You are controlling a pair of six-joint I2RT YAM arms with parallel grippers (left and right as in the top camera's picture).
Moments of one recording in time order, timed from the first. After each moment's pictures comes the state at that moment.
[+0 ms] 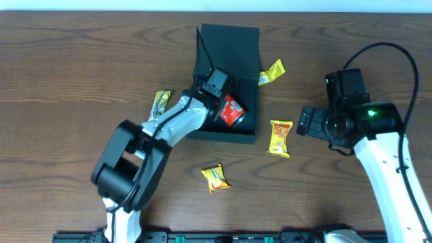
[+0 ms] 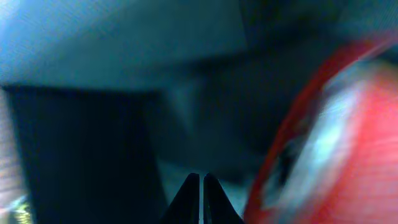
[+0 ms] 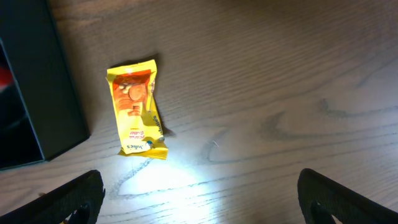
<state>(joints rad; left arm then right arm) -0.58 2.01 1.29 -0.43 -0.30 -0.02 0.14 1.32 1.22 -1.19 0.13 0.44</state>
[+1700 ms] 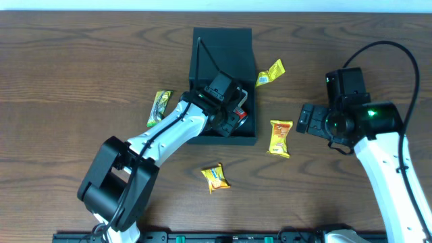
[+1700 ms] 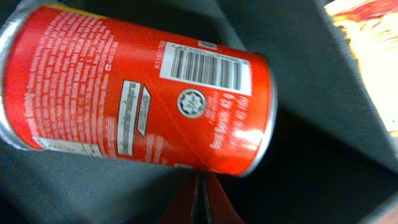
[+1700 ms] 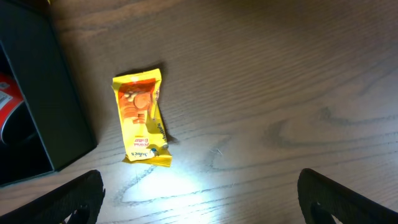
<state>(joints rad) -0.63 1.87 1.28 -0.61 0.17 -0.04 0.14 1.32 1.22 -1.17 0.13 0.44</state>
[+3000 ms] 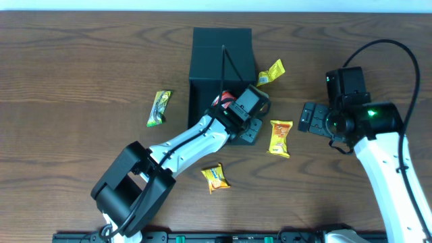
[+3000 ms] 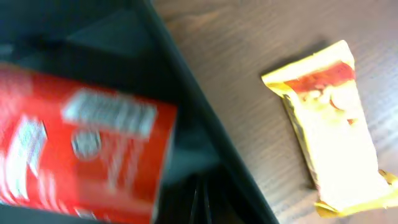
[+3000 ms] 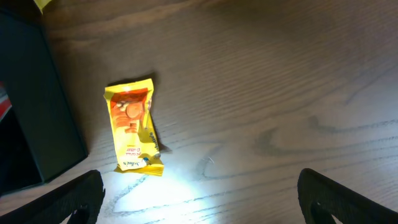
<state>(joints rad) -0.80 1.90 1.28 -0.42 -0.01 -0.25 0.14 1.32 1.22 -1.15 0.17 0.42</state>
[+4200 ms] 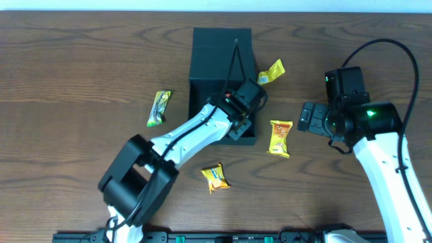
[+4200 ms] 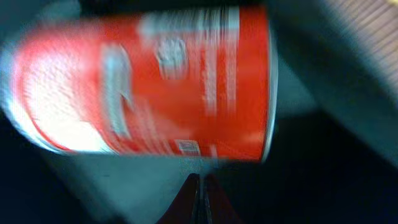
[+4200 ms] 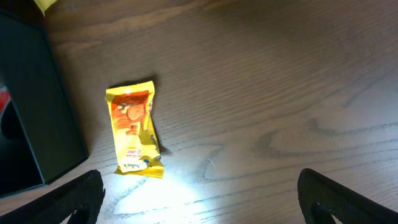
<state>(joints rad) -0.76 1.98 1.41 -0.71 -0.16 0.01 0.14 1.32 1.22 -1.14 0.18 0.42</state>
